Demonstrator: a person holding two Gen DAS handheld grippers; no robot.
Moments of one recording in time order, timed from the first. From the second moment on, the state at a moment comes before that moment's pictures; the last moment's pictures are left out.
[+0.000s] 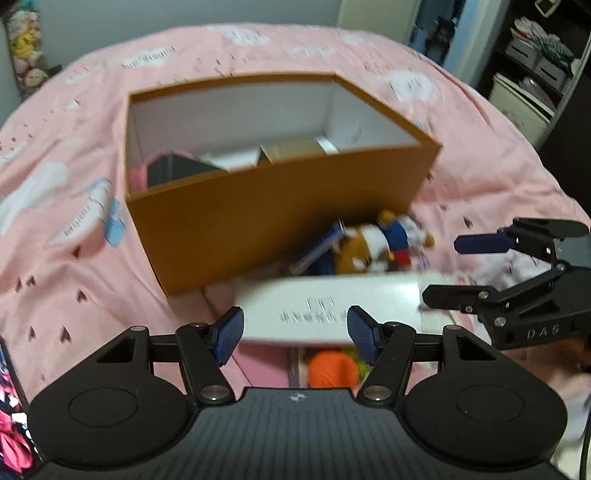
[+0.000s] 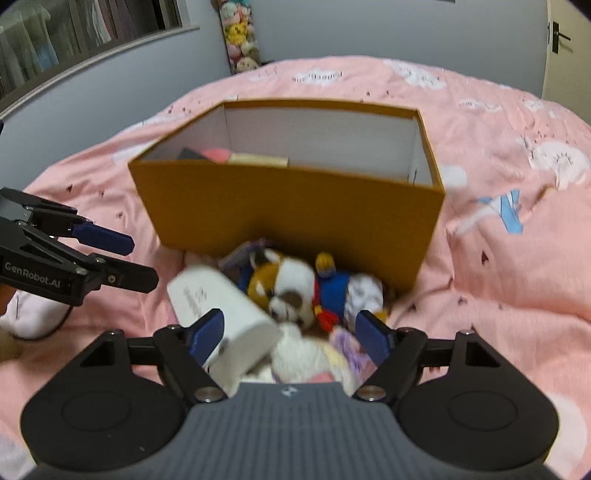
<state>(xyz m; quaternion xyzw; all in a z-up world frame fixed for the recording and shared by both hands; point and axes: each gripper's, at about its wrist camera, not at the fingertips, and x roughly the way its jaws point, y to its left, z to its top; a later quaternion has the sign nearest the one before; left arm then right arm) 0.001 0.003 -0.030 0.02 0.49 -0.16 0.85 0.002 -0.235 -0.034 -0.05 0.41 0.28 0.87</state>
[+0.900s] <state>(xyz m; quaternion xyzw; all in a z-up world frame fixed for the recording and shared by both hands) 0.004 -0.025 -0.086 0.04 0.57 -0.20 0.79 -0.013 -0.226 -0.067 -0.08 0.48 0.27 0.83</state>
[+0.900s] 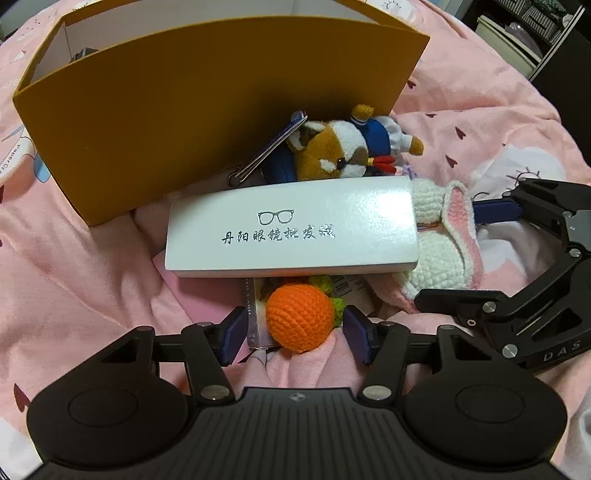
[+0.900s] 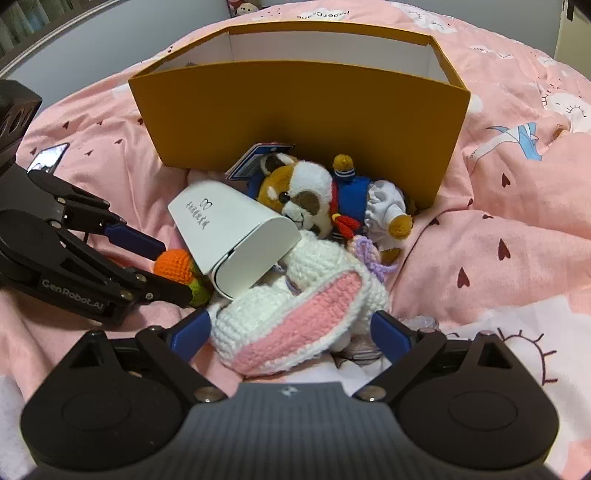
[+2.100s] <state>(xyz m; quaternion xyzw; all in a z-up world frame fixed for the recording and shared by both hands) 0.002 -0.018 -0.082 0.00 0.57 -0.21 0.79 -0.011 -0.237 -0.061 -0.07 0.48 0.27 0.83</state>
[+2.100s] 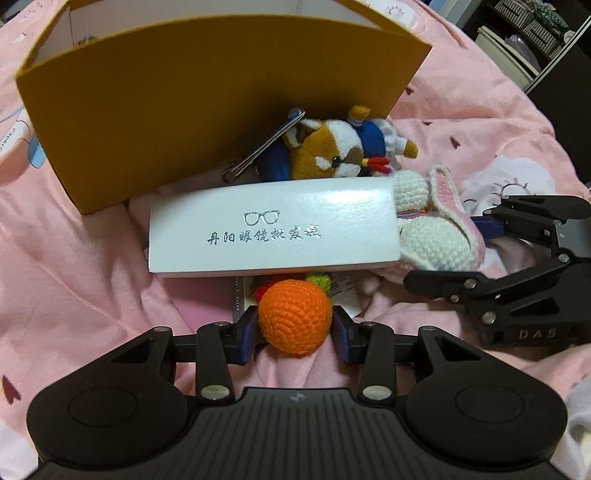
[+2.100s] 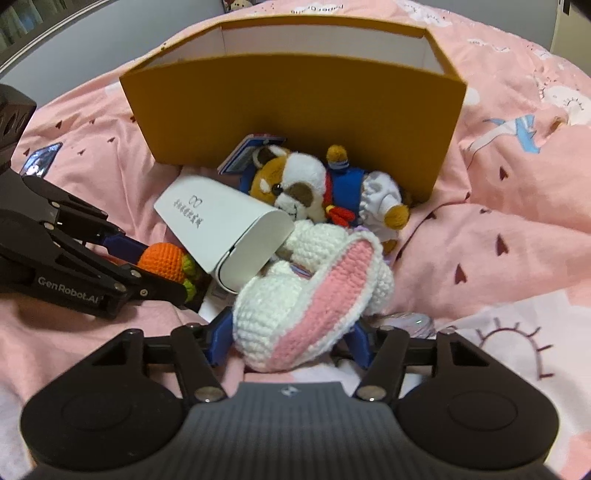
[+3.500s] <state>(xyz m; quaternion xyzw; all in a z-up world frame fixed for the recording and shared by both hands) 0.020 -0.020 0.059 -0.02 0.37 -0.19 0.91 0.013 -0.239 0.086 -0.07 0.26 0.30 0.92</state>
